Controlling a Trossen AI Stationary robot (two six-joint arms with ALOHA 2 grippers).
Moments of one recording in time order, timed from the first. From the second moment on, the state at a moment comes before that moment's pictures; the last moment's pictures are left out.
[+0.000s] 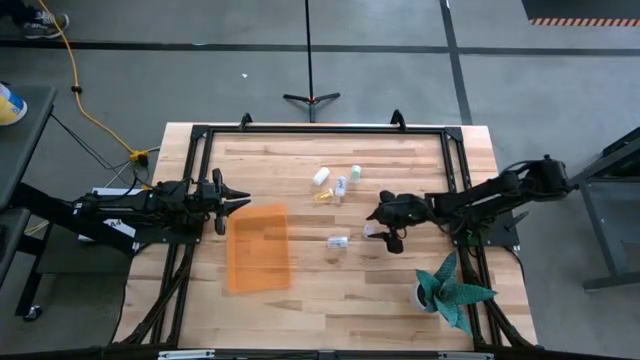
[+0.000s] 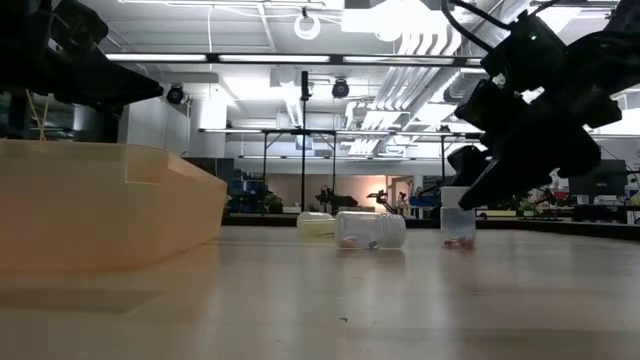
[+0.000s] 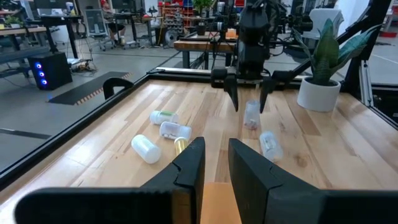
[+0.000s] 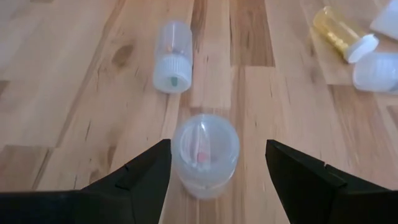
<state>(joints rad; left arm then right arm) -0.03 0.01 0.11 -0.18 -0.22 -0.01 0.00 1.35 0.31 0.40 -0.07 0.00</state>
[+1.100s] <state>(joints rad) -0.03 0.01 0.11 -0.19 -0.22 -0.01 0.00 1.48 0.57 0.83 -0.11 -0.14</state>
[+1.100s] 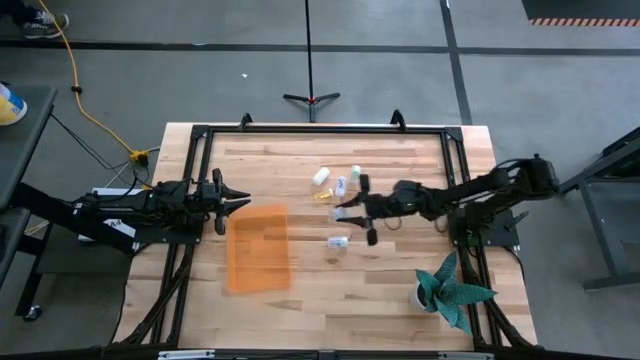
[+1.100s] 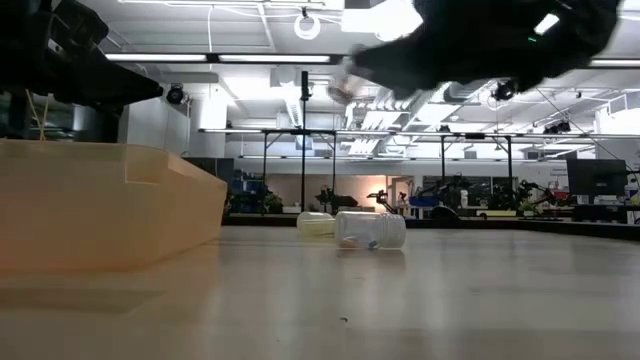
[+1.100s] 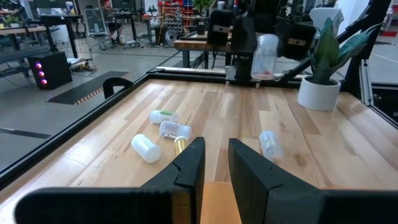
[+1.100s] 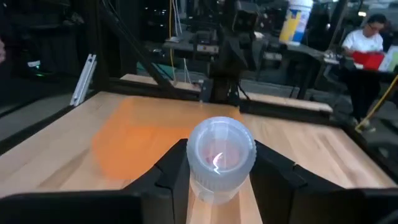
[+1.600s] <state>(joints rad) -0.03 0.01 0.11 -0.20 -0.22 -0.01 -0.05 1.95 1.30 0.31 -0.24 -0.22</state>
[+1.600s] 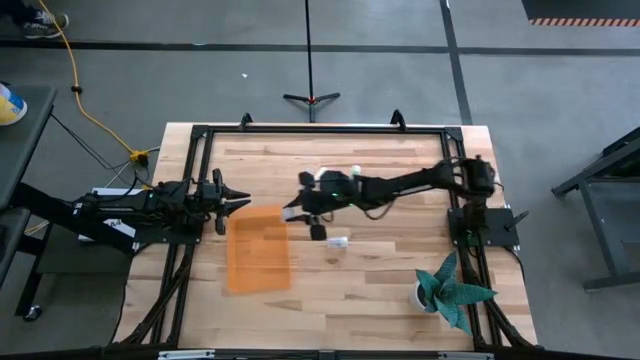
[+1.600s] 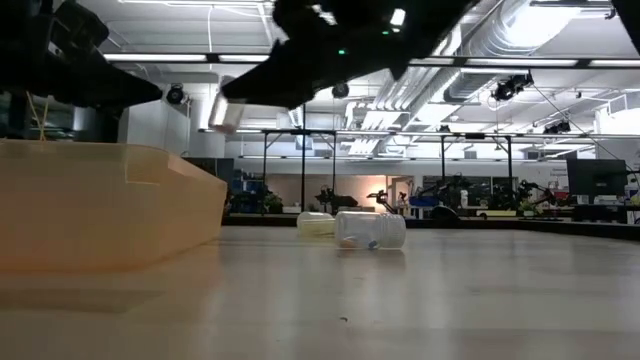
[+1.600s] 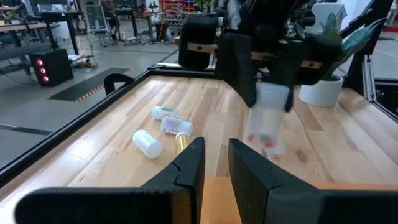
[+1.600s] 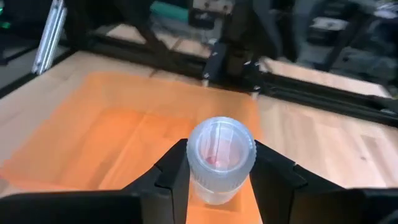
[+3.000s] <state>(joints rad) -0.03 0.01 0.11 -0.24 -0.22 -0.04 -0.06 2.24 1.51 0.23 -0.35 -0.19</state>
